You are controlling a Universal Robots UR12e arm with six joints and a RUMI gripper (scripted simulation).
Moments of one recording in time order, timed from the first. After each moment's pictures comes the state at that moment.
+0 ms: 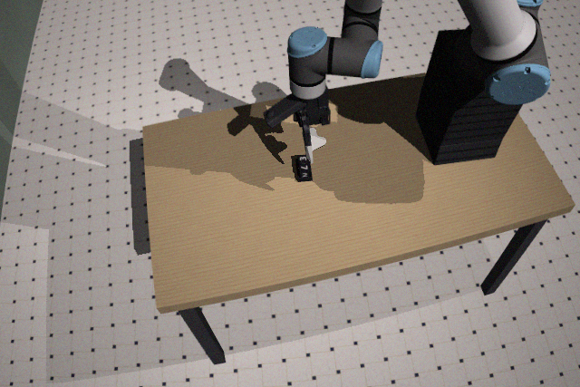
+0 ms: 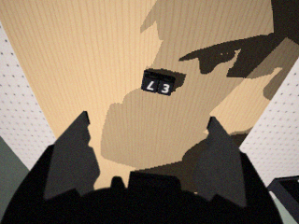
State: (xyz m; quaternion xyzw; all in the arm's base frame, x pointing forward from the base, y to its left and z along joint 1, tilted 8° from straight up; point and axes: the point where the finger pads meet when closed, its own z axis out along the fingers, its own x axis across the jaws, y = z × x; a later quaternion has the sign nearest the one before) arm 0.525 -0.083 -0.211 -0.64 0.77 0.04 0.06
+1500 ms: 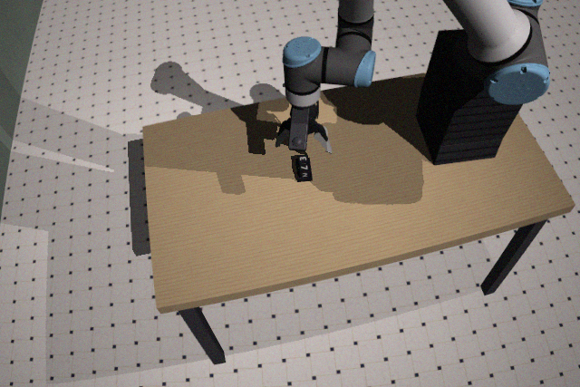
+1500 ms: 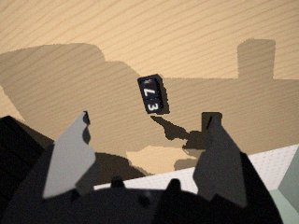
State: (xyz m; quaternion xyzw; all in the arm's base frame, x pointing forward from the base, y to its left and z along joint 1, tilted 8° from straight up) arm 0.527 -0.078 -0.249 -0.95 0.30 0.00 0.07
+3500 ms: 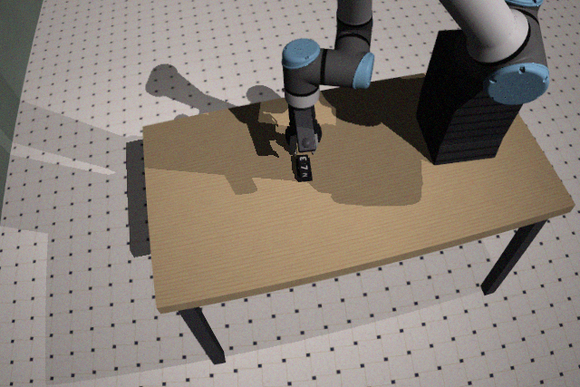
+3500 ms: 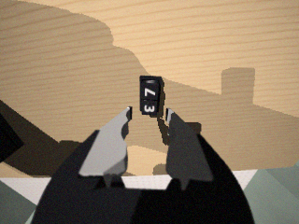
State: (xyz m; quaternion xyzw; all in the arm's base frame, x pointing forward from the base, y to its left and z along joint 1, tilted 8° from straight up) arm 0.525 -0.078 -0.258 -0.98 0.17 -0.01 0.07
